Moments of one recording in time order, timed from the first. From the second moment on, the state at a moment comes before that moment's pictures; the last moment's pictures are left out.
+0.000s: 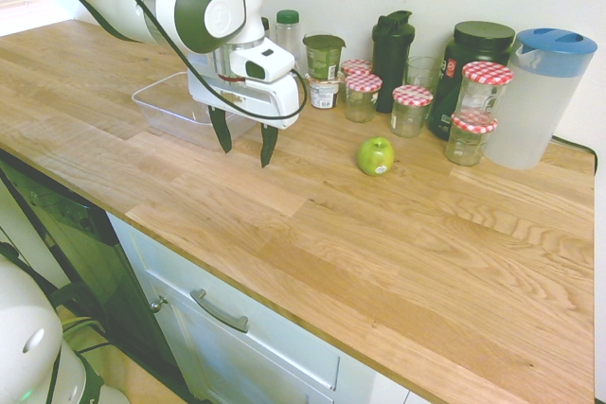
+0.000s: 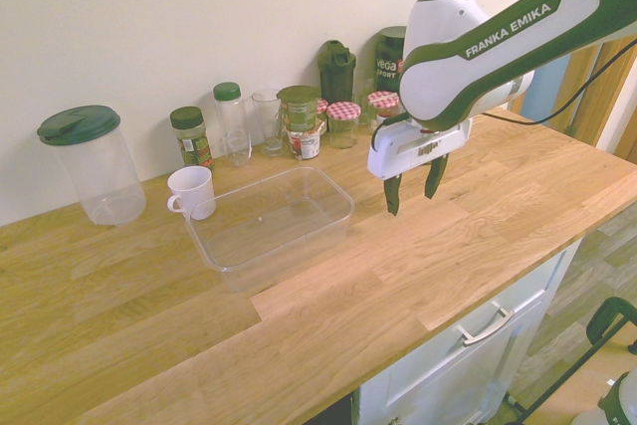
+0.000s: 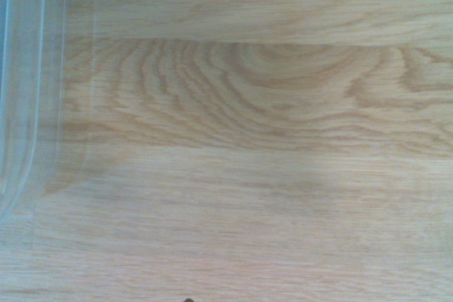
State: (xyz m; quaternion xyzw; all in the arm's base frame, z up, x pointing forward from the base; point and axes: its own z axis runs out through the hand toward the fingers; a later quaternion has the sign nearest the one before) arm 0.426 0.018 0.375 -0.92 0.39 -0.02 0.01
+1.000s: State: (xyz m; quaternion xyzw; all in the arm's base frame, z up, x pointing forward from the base) arm 0.589 -0.163 0.414 -0.91 0.41 -0.02 -0.03
